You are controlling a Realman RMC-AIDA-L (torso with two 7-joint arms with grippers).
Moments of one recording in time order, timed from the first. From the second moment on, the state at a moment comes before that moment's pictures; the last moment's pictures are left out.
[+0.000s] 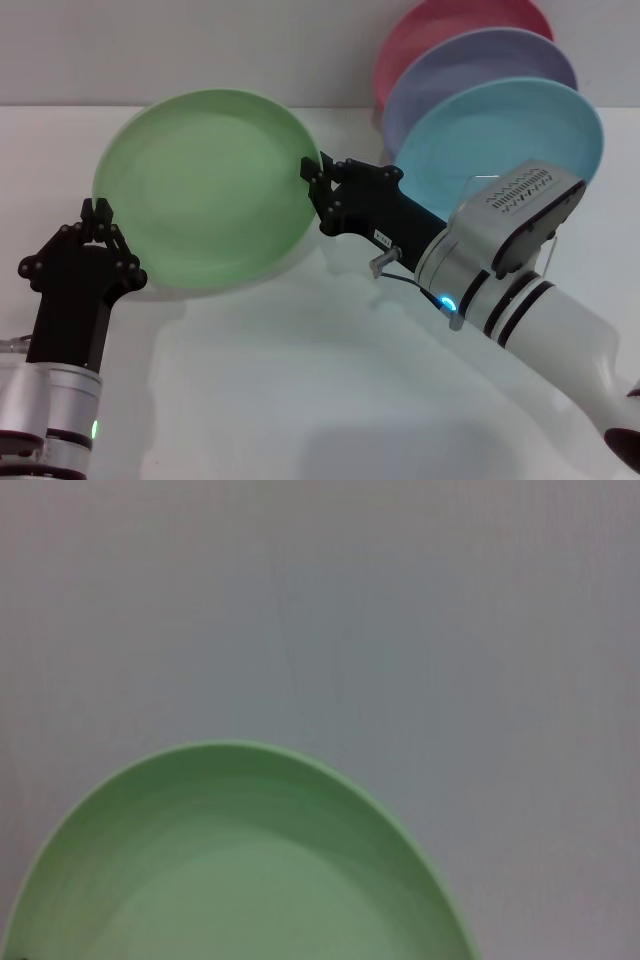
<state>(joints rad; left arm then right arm) -0.37 -2.08 0.00 -0.66 1.32 1.52 0.39 0.77 2.09 -0.03 0.41 -1.70 -1.03 0.24</state>
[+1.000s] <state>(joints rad) -0.37 -2.08 0.00 -0.65 1.32 1.52 0.39 0.77 2.09 0.00 0.41 -1.70 -1.00 0.24</state>
